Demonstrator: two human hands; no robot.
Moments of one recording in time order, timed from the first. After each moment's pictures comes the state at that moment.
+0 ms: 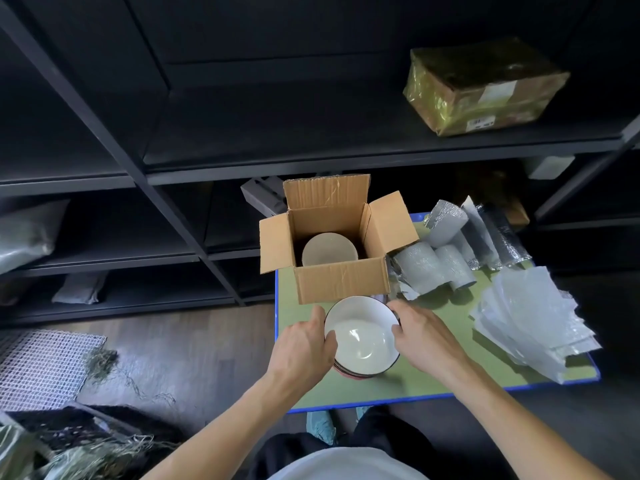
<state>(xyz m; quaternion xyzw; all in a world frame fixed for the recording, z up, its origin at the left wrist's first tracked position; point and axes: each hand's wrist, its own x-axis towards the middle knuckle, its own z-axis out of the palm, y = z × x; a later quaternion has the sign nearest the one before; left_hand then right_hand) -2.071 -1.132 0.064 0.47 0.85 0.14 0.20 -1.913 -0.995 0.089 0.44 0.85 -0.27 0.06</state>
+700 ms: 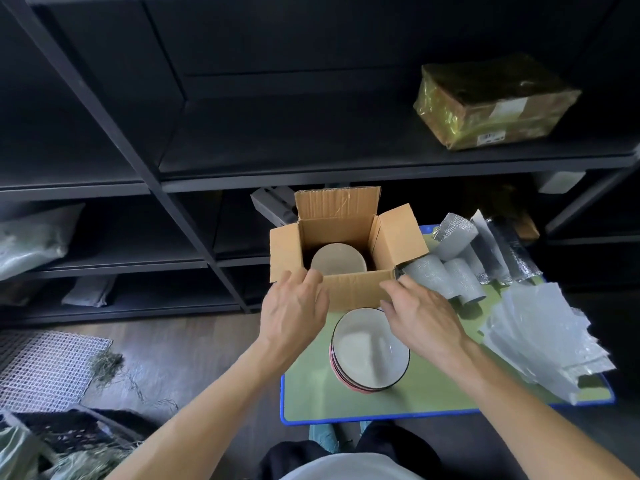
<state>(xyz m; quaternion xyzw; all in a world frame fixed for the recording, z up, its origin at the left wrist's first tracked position) -2.126 -1.102 0.081 0.51 0.84 0.19 -0.05 -1.949 -0.980 0.117 0.35 0.93 -0.09 -0.01</state>
